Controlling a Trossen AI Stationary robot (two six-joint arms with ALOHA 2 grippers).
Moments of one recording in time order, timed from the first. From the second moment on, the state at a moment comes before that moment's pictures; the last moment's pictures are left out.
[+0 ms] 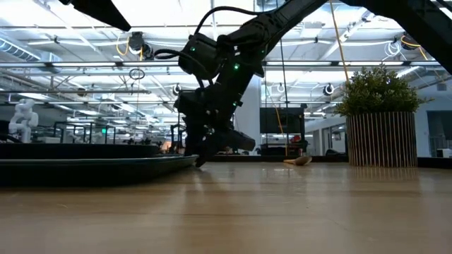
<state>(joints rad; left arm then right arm) -0.57 1.20 1.02 -0.95 -1.04 -0.58 -0.12 2.20 1.58 -0.44 0.14 -1.09</state>
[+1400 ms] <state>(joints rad) -0.57 1.20 1.02 -0.95 -1.04 -0.59 0.00 2.14 1.58 -0.92 0.15 -0.27</state>
